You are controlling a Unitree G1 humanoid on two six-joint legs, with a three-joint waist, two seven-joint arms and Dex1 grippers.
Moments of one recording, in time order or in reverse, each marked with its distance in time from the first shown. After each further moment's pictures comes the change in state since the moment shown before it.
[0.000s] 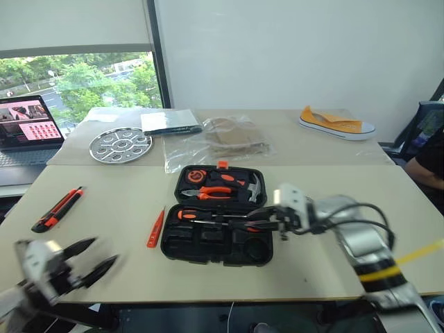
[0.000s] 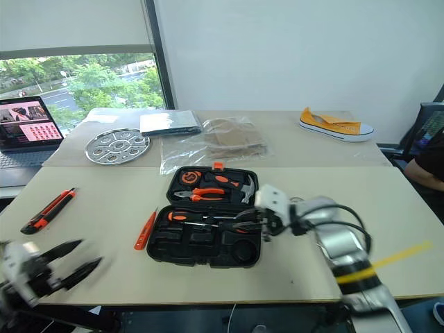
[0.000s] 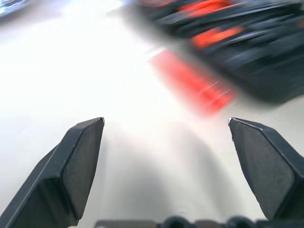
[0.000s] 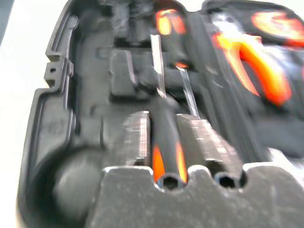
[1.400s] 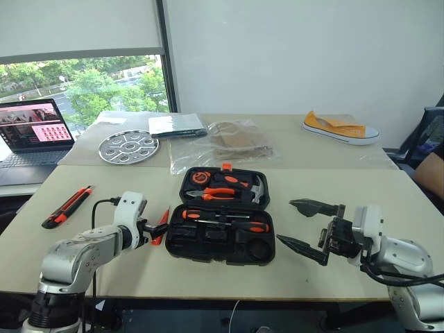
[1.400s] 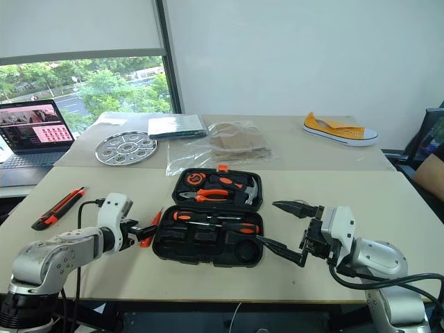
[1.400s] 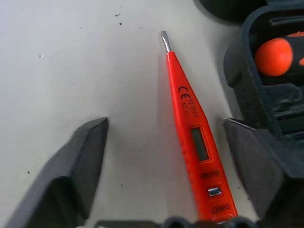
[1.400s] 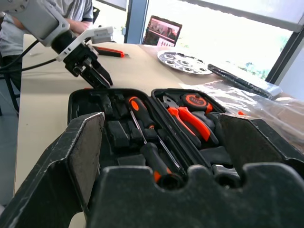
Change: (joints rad) left arm -0.622 -0.037 -0.463 -0.404 -0.024 1.136 0.773; right arm 0.375 -0.021 -0.241 -0.290 0.315 -0.166 -0.183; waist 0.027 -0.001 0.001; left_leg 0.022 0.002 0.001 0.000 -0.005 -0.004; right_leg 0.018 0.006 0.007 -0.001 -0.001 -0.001
